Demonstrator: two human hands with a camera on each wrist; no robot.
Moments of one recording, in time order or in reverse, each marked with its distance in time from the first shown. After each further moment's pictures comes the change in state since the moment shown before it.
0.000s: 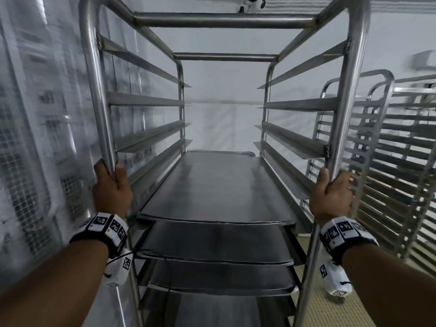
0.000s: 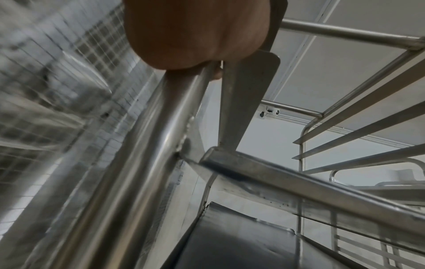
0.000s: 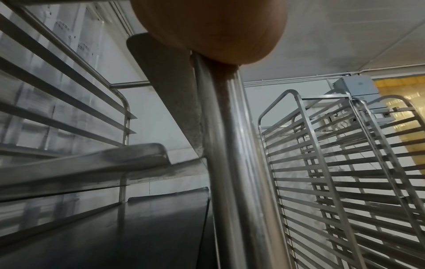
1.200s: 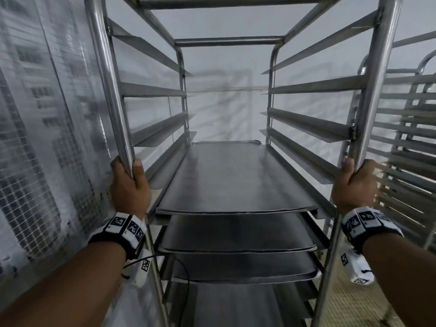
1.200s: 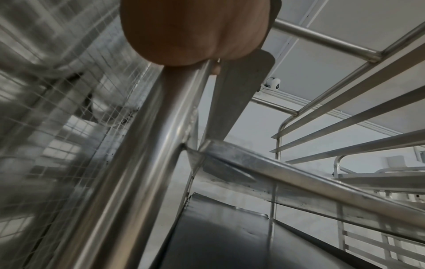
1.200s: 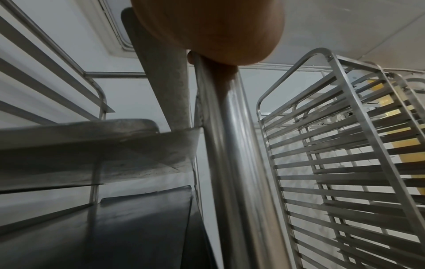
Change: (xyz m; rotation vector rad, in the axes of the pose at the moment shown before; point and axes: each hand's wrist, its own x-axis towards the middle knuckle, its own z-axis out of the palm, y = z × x) left_hand 0.210 -0.175 0.350 -0.062 -0.047 0.107; right_hand 0.189 0.067 0.370 -0.034 0.144 -0.013
